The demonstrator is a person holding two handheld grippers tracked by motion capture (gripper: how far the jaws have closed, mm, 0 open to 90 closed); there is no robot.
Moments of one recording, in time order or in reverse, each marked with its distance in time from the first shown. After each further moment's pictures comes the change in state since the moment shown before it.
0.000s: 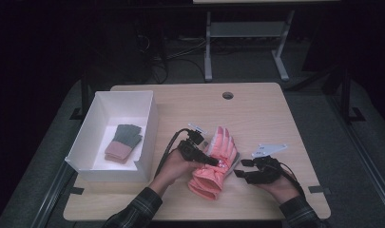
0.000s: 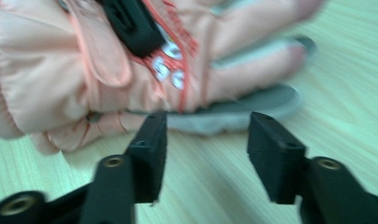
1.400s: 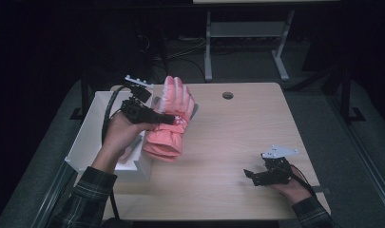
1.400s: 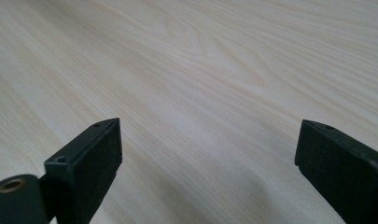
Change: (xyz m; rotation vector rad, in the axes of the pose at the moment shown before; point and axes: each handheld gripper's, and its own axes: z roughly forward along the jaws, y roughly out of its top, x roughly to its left) left arm -0.030 0.025 -0.206 -0.193 0.273 -0.007; right arm -0.021 -0.025 -0.004 -0.043 -0.194 0.040
